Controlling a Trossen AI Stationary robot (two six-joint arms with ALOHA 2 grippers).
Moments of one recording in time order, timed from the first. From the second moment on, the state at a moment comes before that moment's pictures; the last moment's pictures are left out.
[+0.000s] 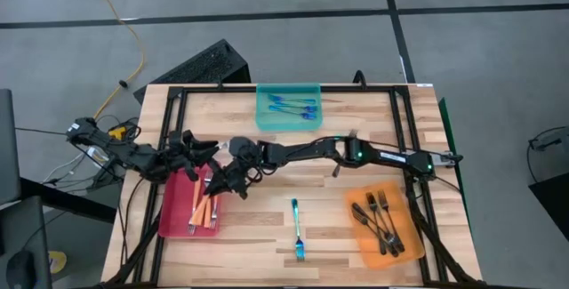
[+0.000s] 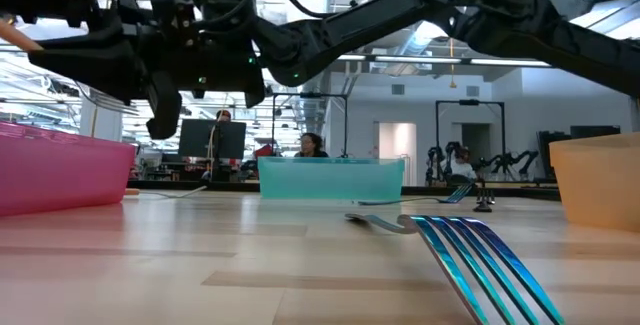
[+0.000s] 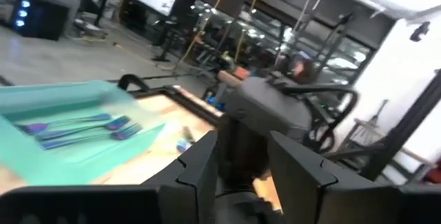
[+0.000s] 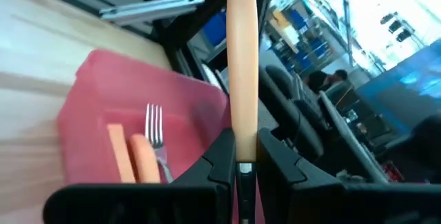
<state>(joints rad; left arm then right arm) -0.42 0.27 0.17 0.18 -0.77 -0.45 -0.03 2.72 2.33 0.28 -0.74 -0.94</state>
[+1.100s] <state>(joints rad) -0.42 0.26 0.17 0.19 -0.74 -0.45 -0.03 2.77 2.36 0.13 -0.57 -1.14</state>
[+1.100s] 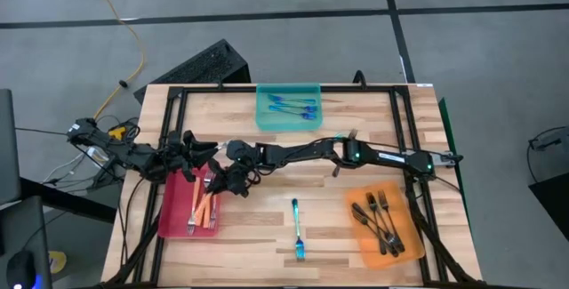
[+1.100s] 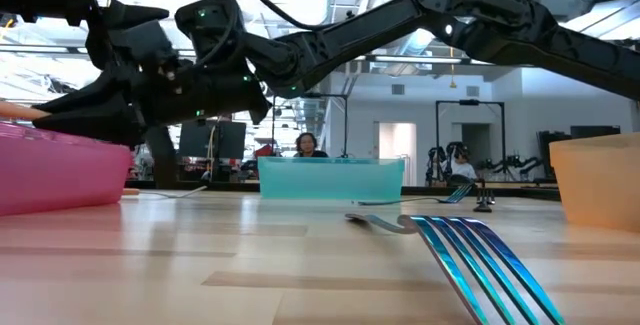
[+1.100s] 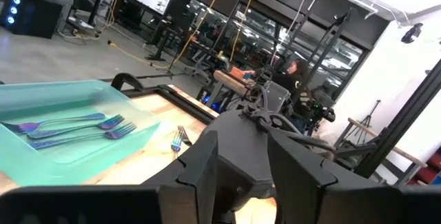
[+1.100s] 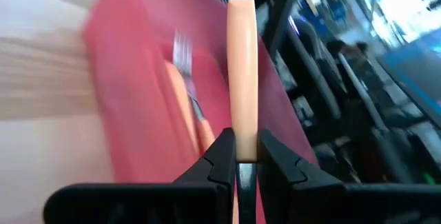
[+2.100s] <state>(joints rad) -0.42 0.26 0.17 0.19 -0.75 -0.45 0.02 2.75 2.36 0.06 -0.24 -1.48</state>
